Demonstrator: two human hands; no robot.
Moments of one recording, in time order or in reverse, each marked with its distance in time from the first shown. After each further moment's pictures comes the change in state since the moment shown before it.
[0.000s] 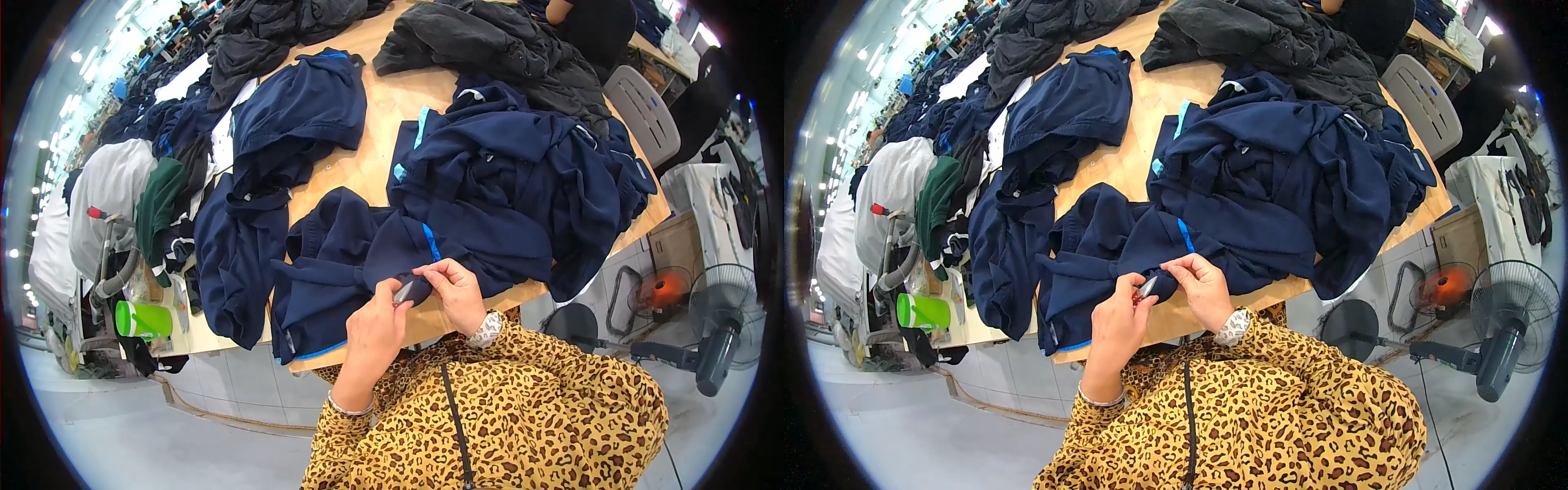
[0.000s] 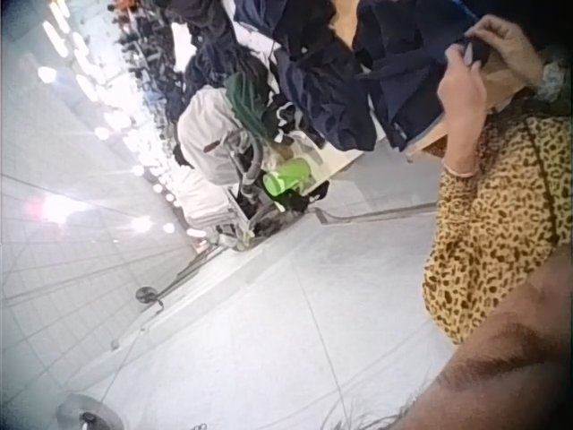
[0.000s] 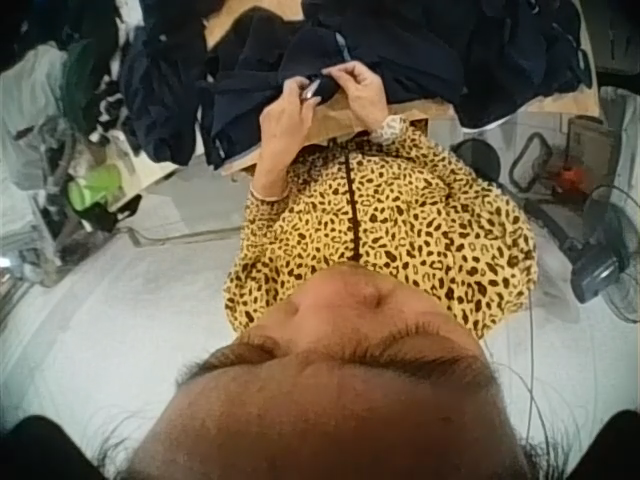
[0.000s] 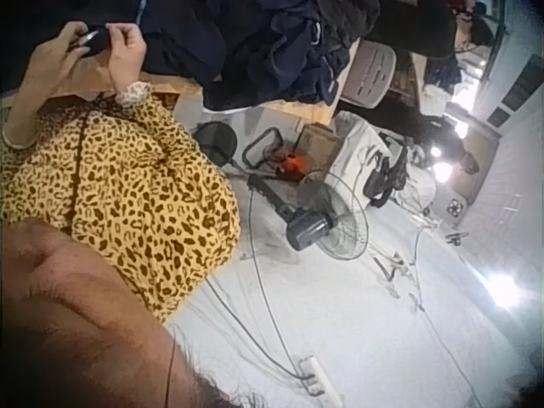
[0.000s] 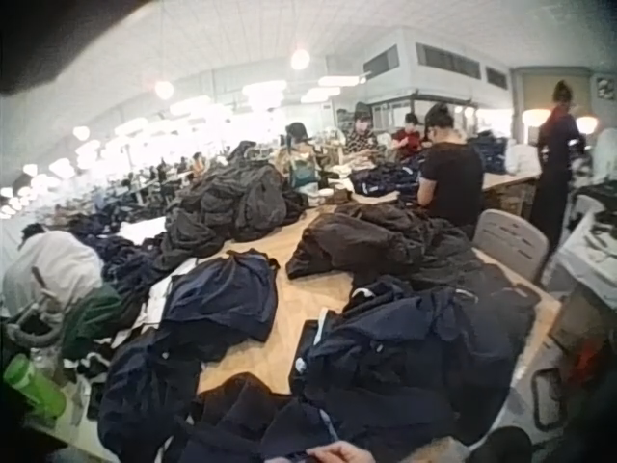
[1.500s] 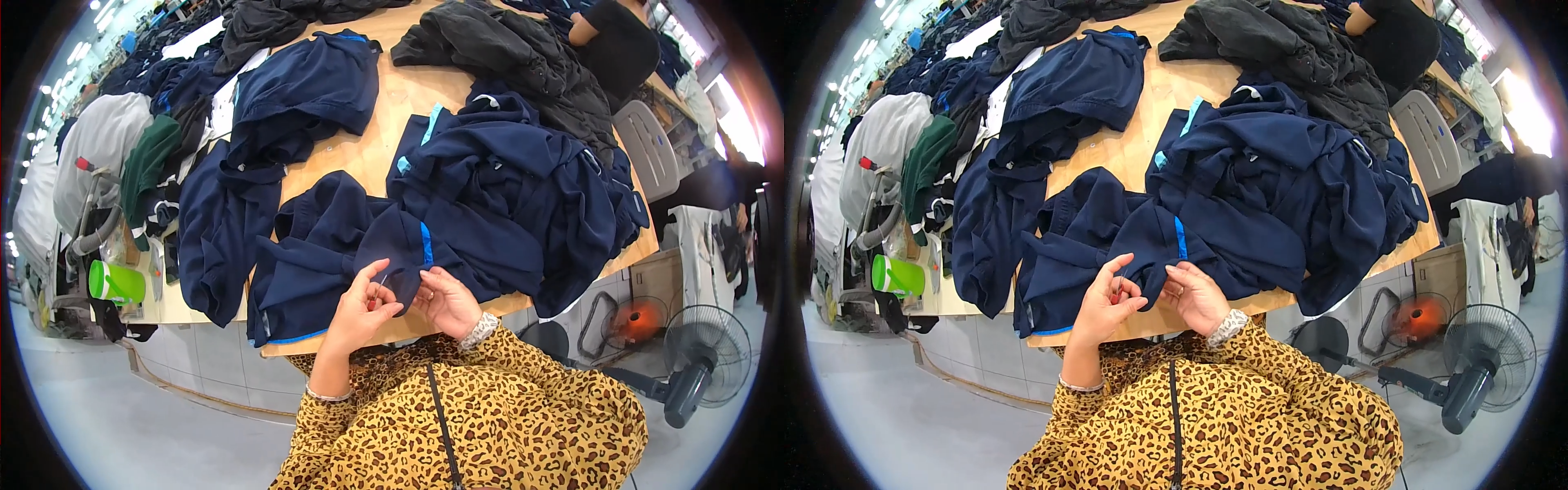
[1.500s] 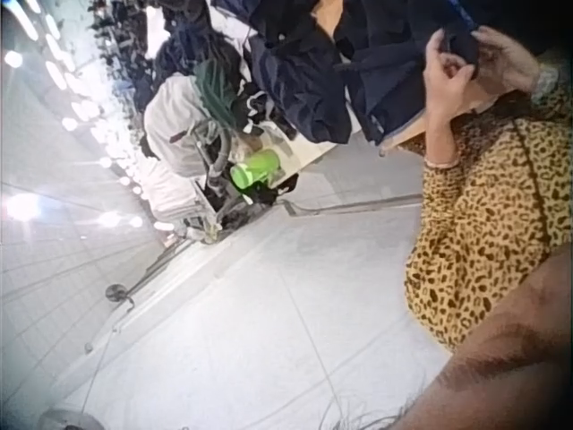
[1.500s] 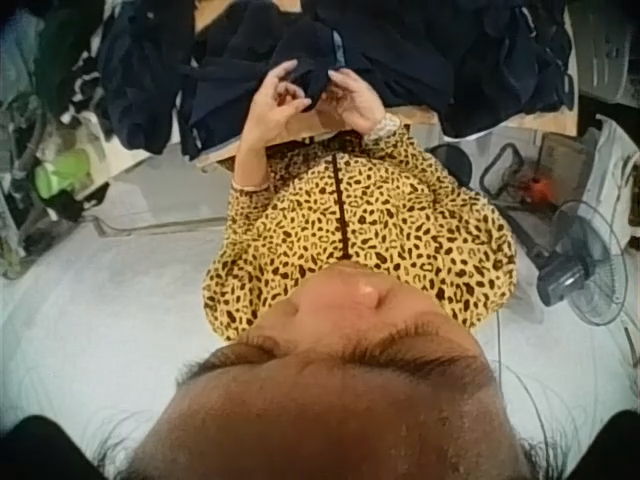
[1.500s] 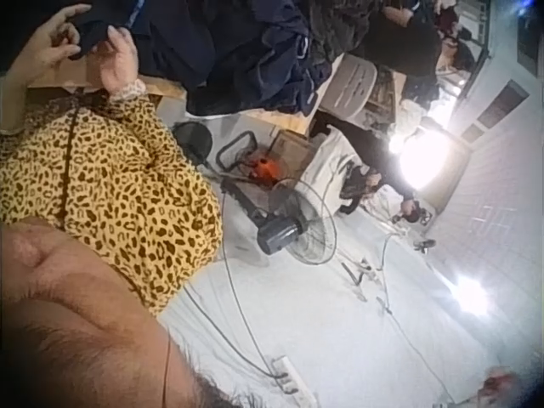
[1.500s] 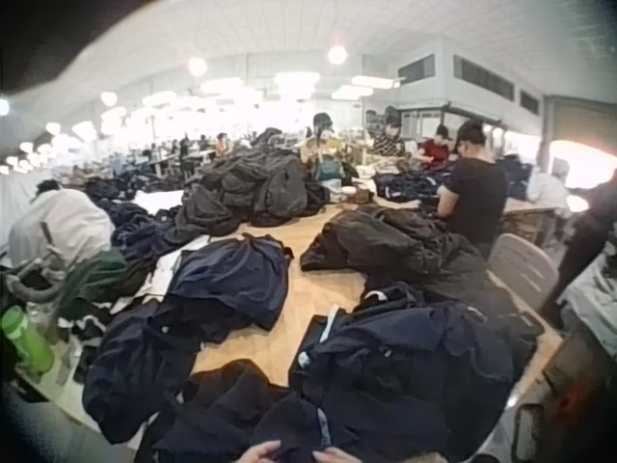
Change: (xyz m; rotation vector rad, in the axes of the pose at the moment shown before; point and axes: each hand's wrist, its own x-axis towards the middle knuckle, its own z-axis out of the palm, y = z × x) left_hand 0.000 -0.049 0.019 -0.911 -0.230 -0.215; right_hand -0.002 -0.010 -0.008 0.497 -0.061 0.529
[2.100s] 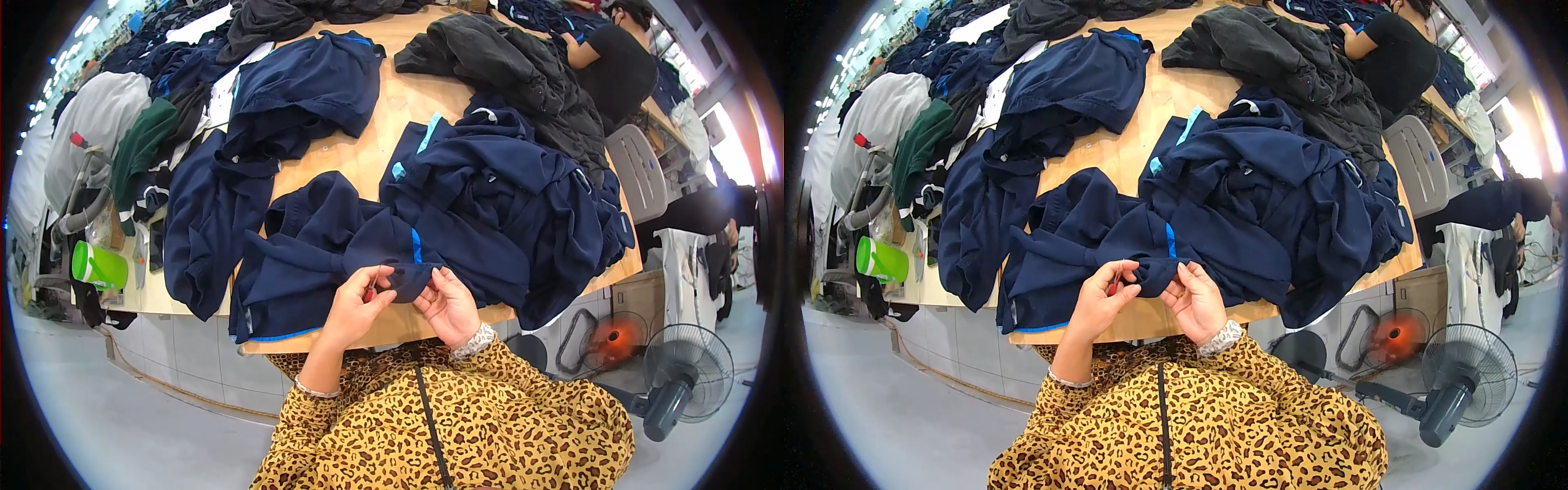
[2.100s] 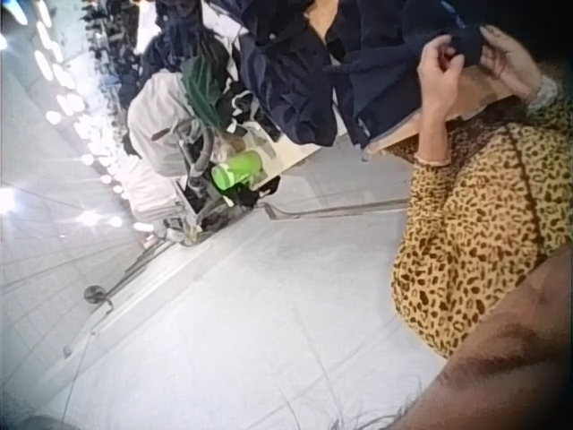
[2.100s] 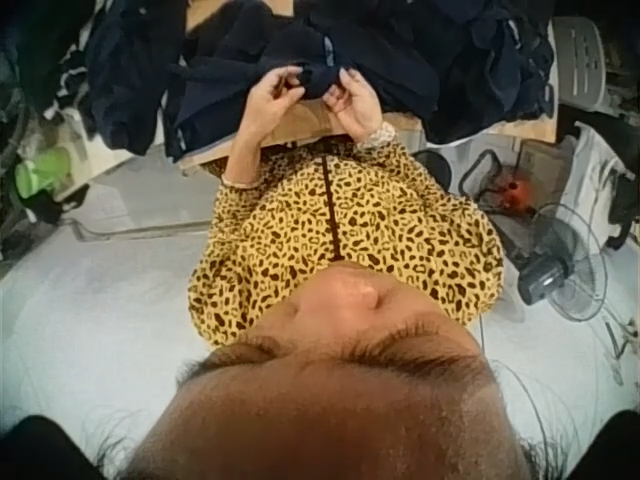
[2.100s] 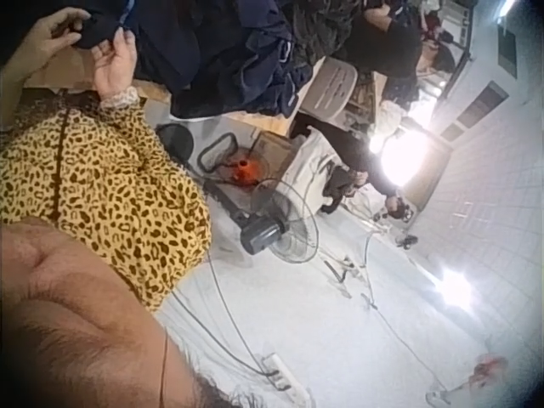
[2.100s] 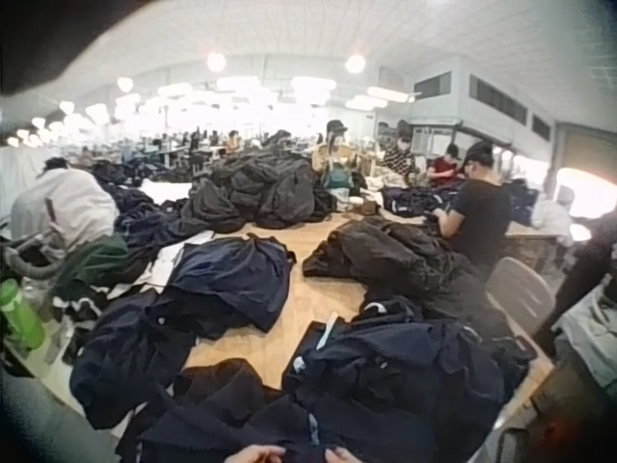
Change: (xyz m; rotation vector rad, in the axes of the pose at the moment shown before) left_hand 0.014 -0.004 0.011 -0.032 0.099 0.135; right_hand -0.007 -0.007 -0.001 0.048 0.027 -0.226
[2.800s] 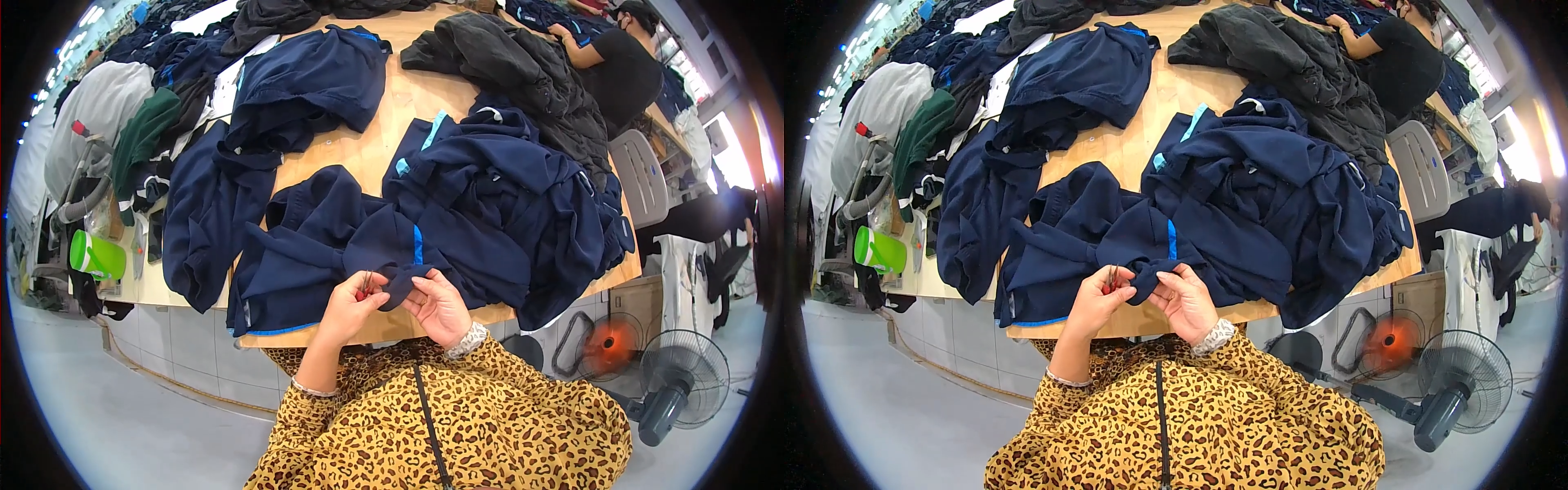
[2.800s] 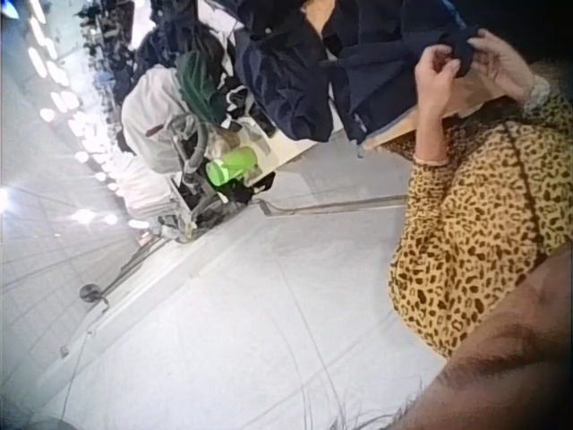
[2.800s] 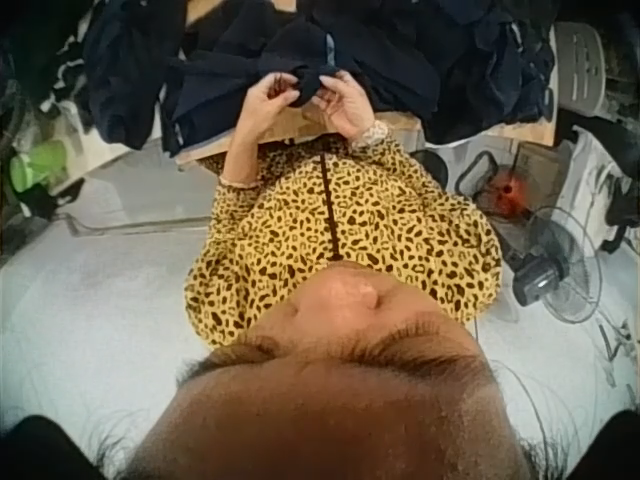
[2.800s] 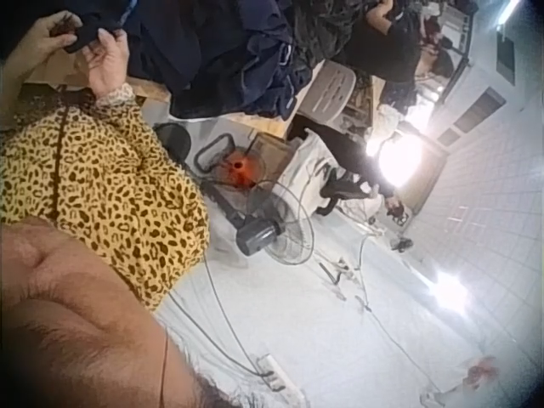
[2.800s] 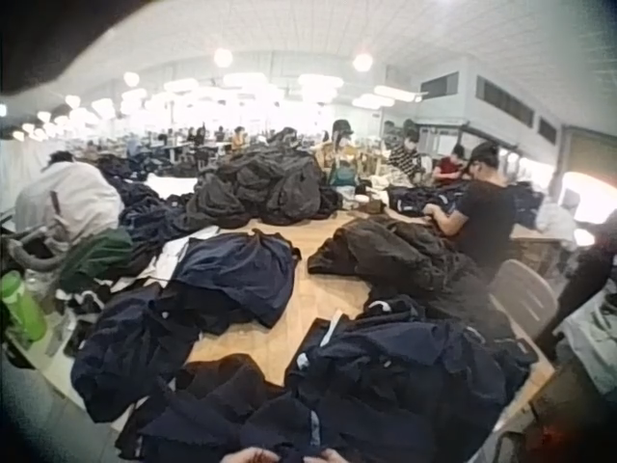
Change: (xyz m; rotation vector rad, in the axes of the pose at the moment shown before) left_hand -0.008 -0.014 -0.005 -0.173 0.038 -0.185; right_hand -0.001 0.007 0.007 -0.056 -0.031 0.117
